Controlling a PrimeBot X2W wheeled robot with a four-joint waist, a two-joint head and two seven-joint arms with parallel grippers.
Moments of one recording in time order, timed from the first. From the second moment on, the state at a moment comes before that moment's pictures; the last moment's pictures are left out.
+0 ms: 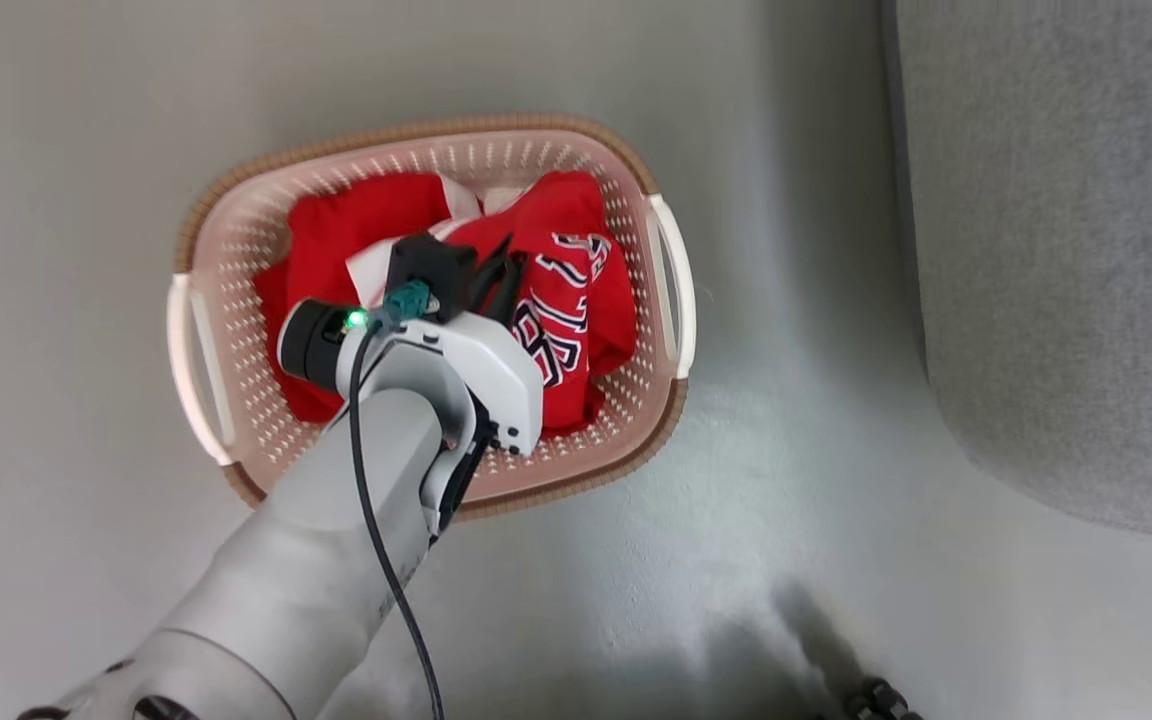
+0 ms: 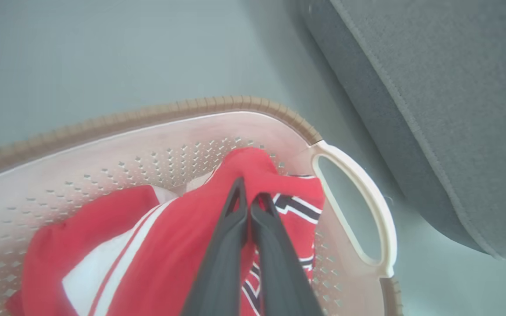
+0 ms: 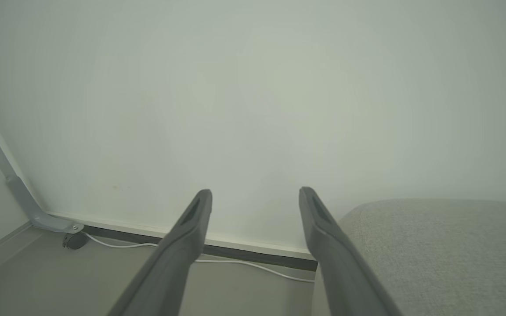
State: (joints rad) left arm -0.91 0.05 -0.96 0.91 -0.83 0.09 -0.25; right arm -0.79 -0.44 0.24 0.01 0.56 0.13 -0.26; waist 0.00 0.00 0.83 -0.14
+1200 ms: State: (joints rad) left arm -0.48 0.04 -0.46 0.35 -0.34 0.00 -0.25; right arm -0.43 -0.32 0.35 0.28 0.47 0.13 -0.26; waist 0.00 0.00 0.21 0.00
